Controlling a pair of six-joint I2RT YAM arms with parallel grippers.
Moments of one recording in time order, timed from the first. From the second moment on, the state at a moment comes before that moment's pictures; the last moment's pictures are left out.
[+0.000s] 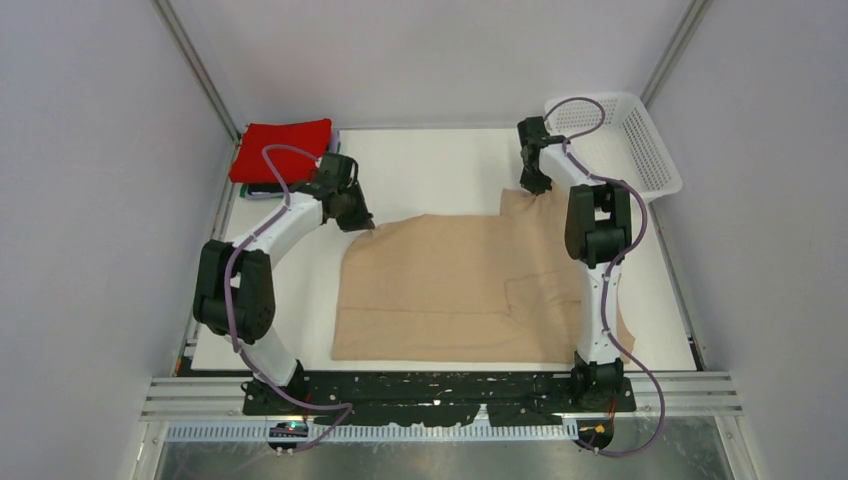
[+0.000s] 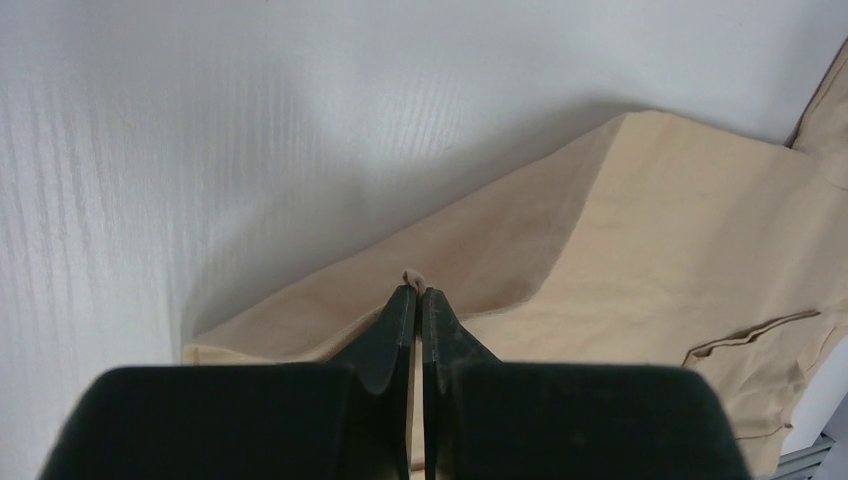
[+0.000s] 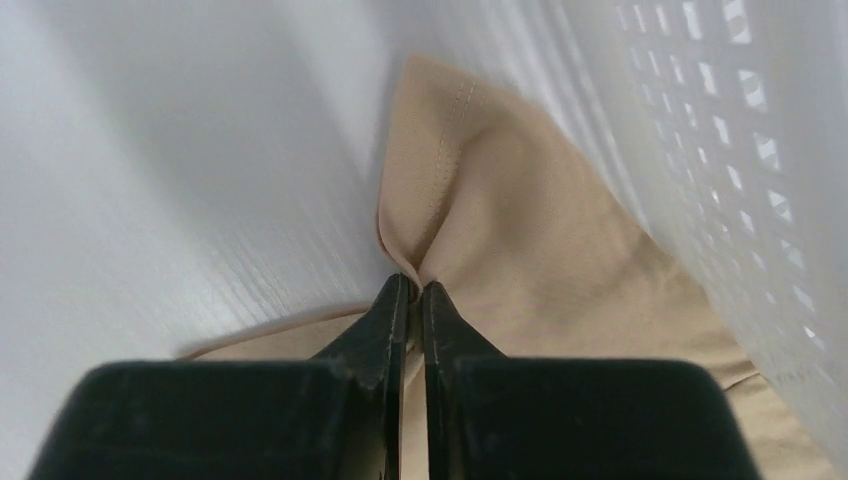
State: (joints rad) left arm -0.29 1.69 1.24 -0.52 0.10 -0.60; right arm 0.15 2.33 1.92 -0.72 0.39 0.45
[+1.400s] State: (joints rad) left arm -0.33 1.22 0.81 -0.48 -0.02 -0.60; right arm 0.34 1.13 0.86 -0.74 0.55 0.53
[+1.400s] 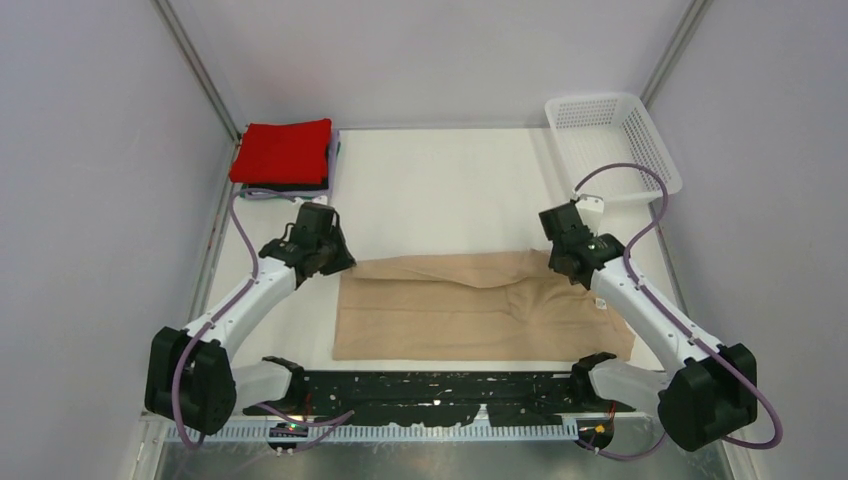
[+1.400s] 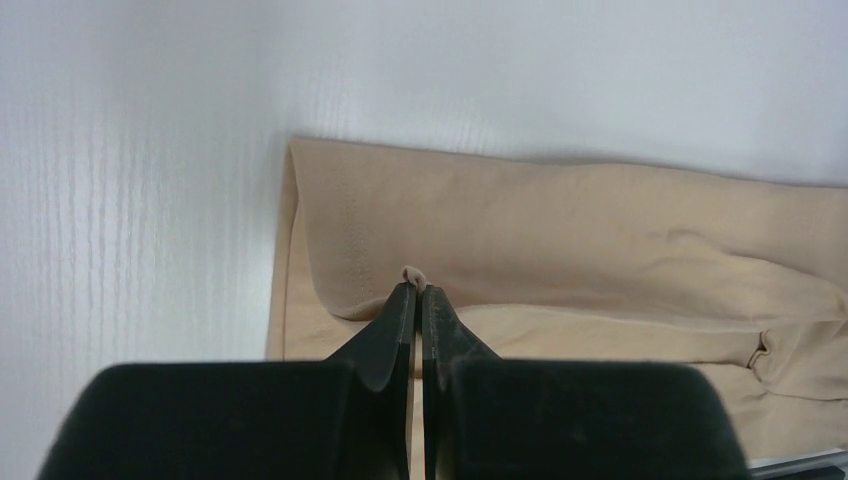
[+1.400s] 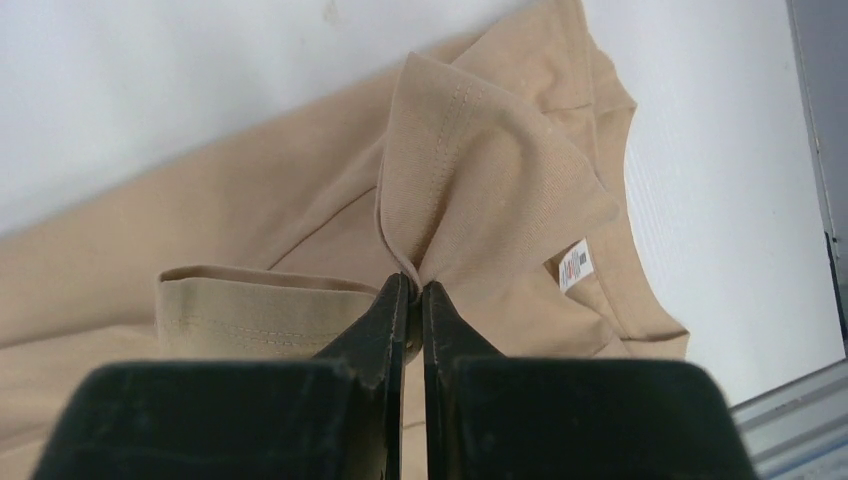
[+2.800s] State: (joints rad) left arm -0.44 1.40 0.75 -0.31 0.22 -0.63; right arm 0.27 1.23 0.61 -0.50 0.00 0.58
